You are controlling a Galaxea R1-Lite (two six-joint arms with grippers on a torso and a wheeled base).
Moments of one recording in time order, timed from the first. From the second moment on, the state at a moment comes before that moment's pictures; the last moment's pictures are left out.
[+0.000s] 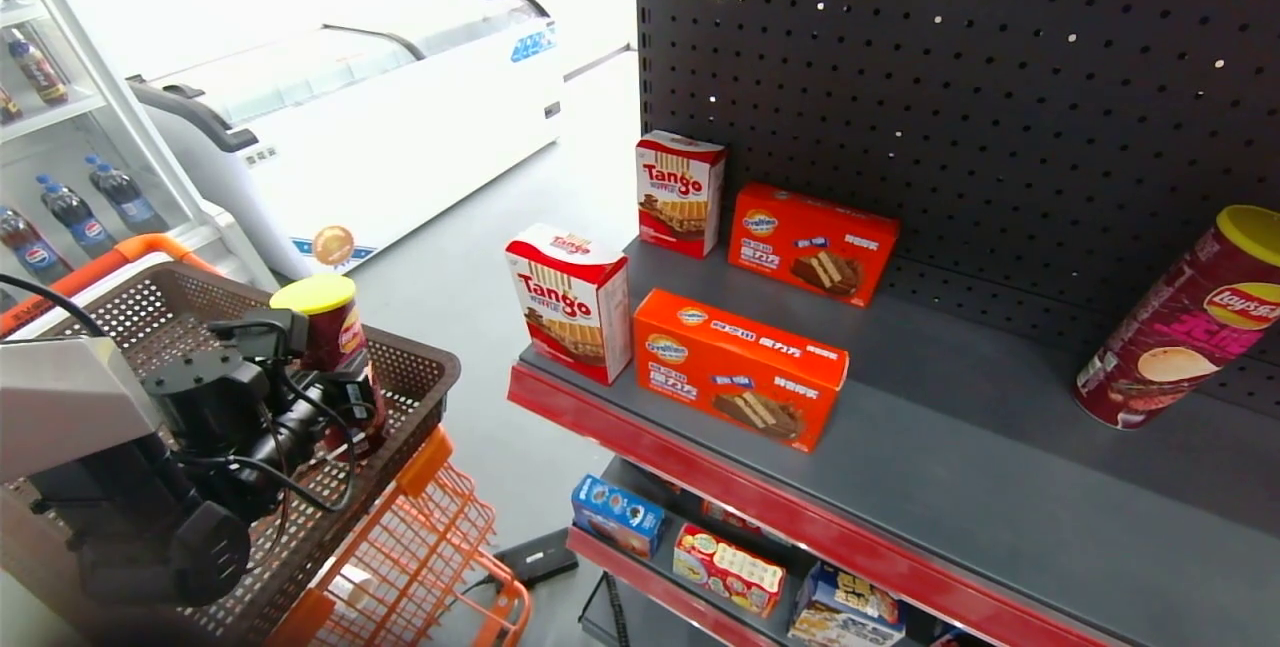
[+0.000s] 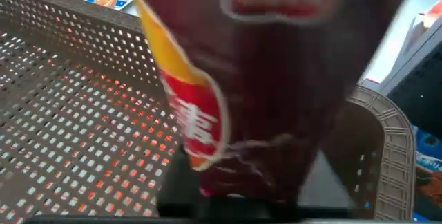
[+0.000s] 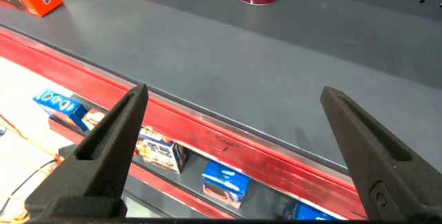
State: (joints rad) left arm 0.11 2.20 -0.57 -1.57 0.01 0.03; right arm -0.02 0.00 0.00 0.00 -0.04 0.00
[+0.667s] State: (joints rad) left arm 0.09 1.98 -0.56 -1.47 -0.02 0.06; right arm -0.02 0.00 0.00 0.00 -0.04 0.00
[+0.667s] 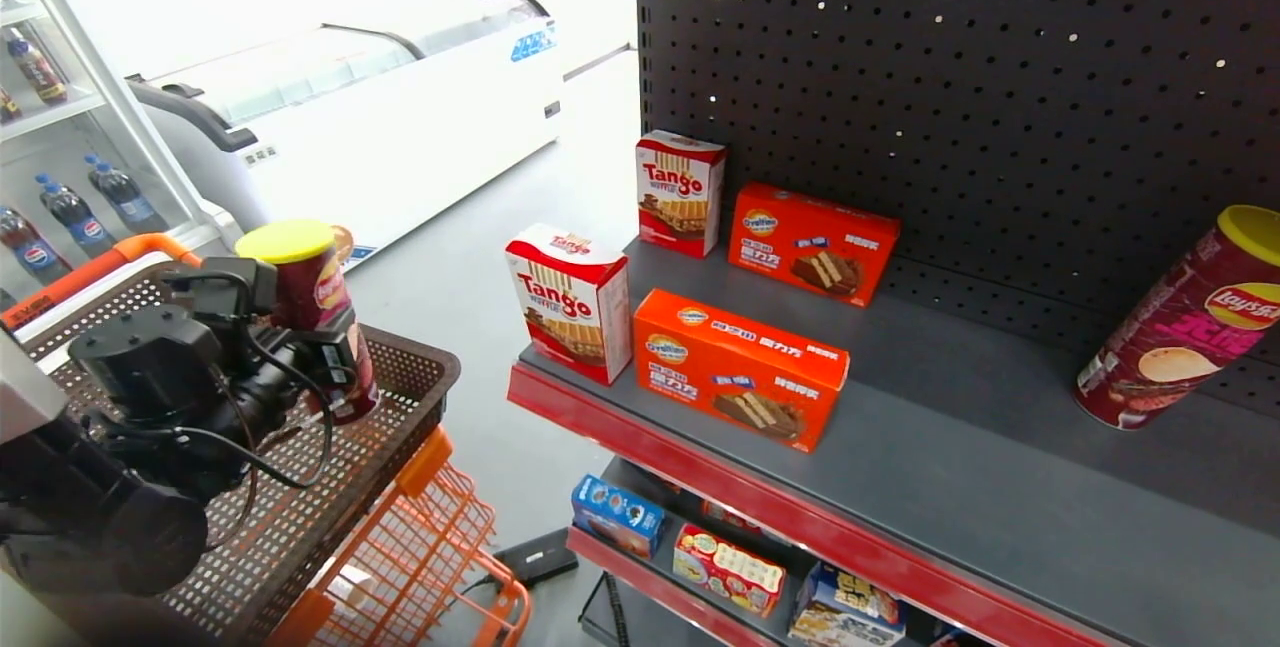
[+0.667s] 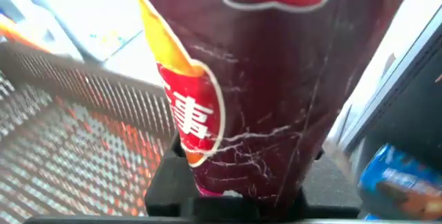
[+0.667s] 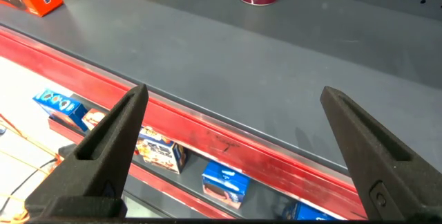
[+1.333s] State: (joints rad) left arm -0.17 1.42 -0.48 -1.02 -0.47 0.05; right arm -0.02 0.00 0.00 0.00 -0.04 0.00
